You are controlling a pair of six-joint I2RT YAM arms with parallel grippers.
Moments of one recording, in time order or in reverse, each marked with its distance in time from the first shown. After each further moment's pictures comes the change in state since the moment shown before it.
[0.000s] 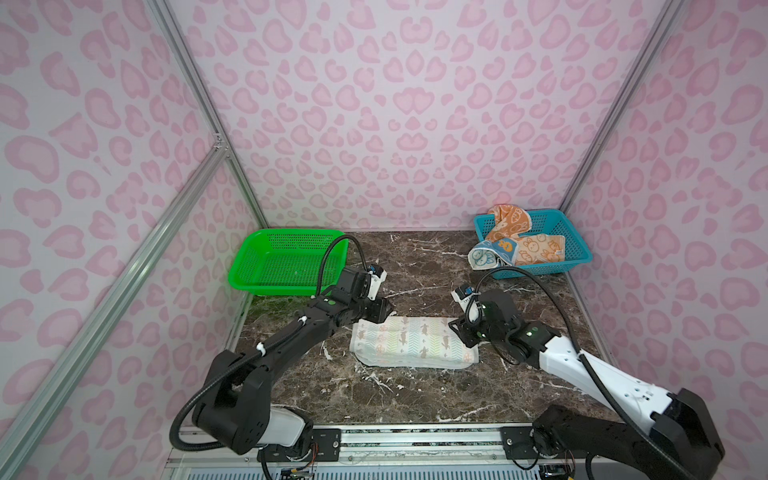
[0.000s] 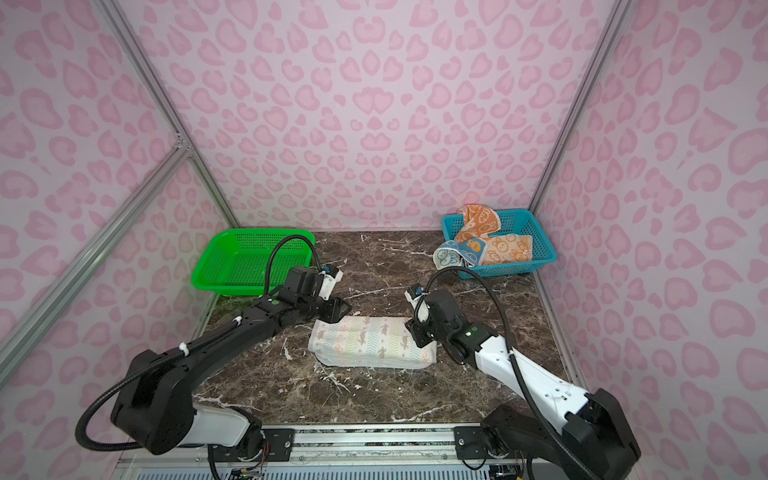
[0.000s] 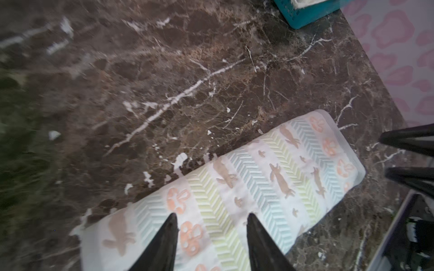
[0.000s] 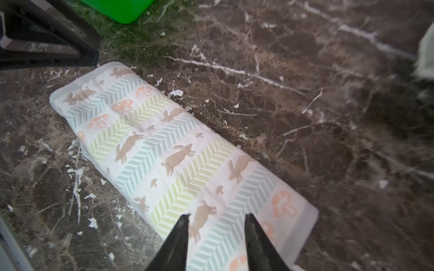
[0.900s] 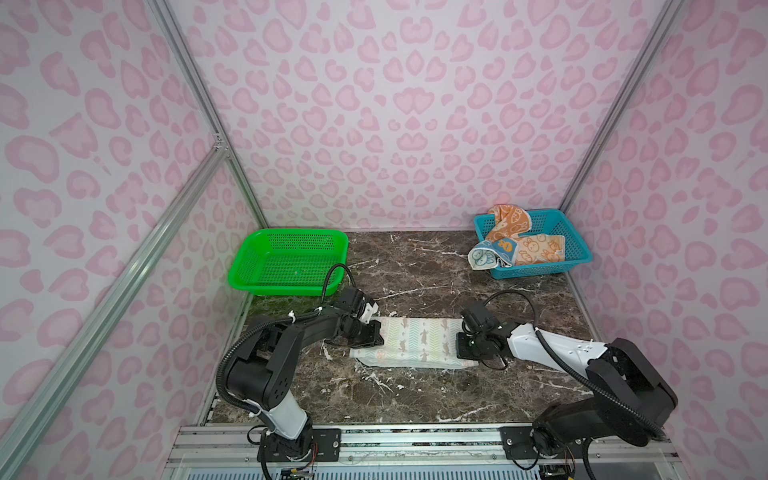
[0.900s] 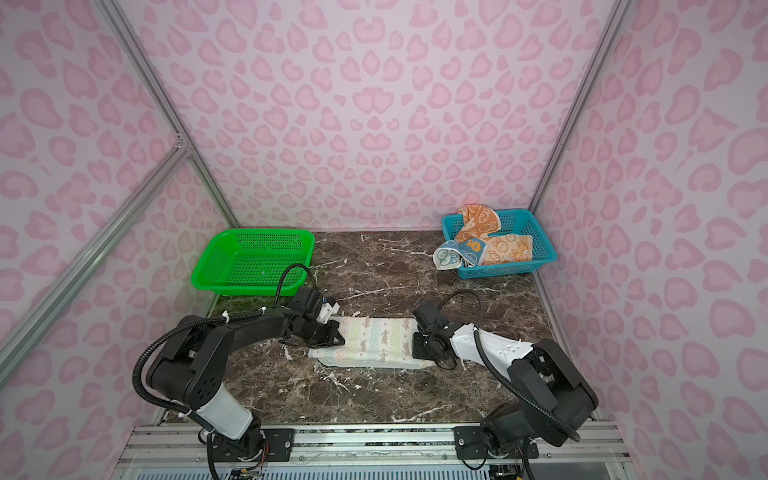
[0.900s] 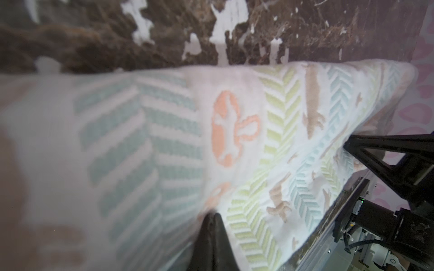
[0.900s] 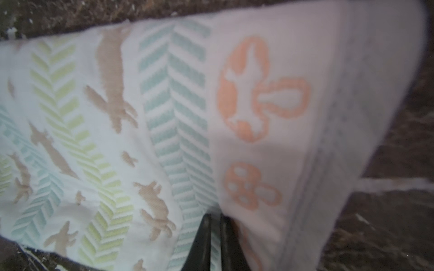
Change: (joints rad) left arm 0.103 0.177 -0.129 -0.069 0.155 -0.116; right arm -0.034 0.191 -0.075 -0.122 0.074 0.479
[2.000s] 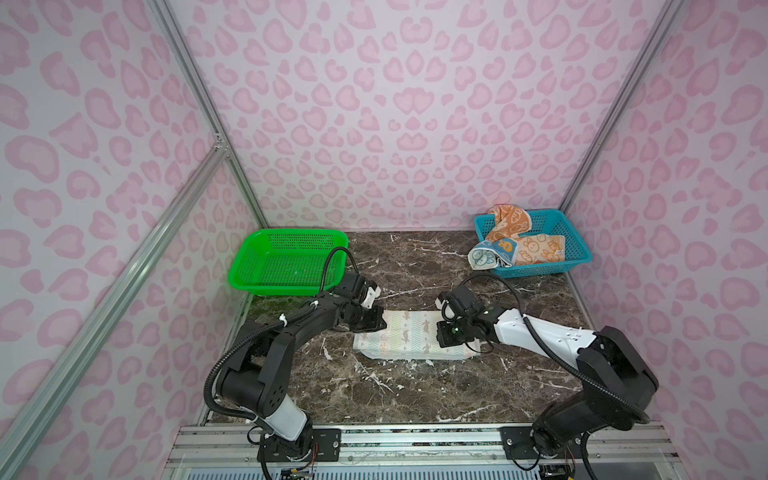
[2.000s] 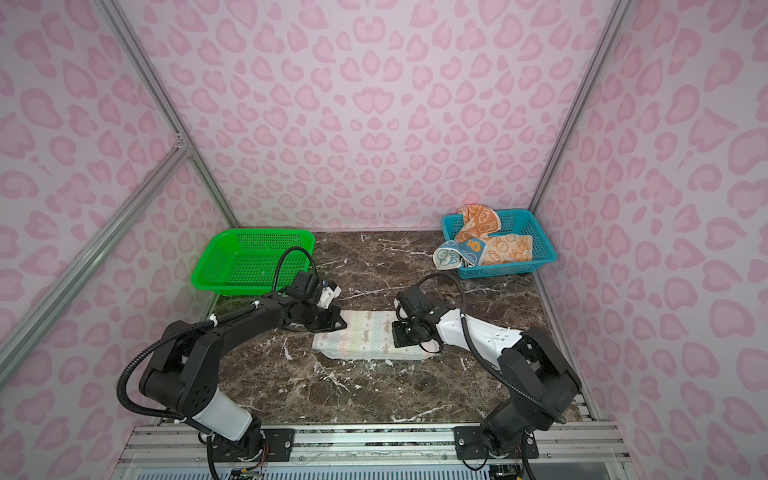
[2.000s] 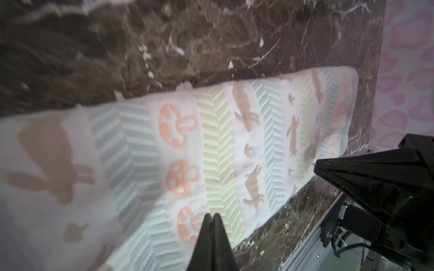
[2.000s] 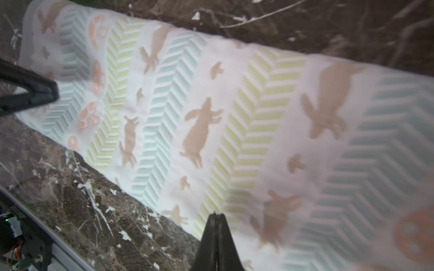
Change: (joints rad) left arm -0.023 -0.051 0.084 -0.037 0.044 -0.024; right arm 0.113 0.159 0.229 0.066 -0.180 -0.158
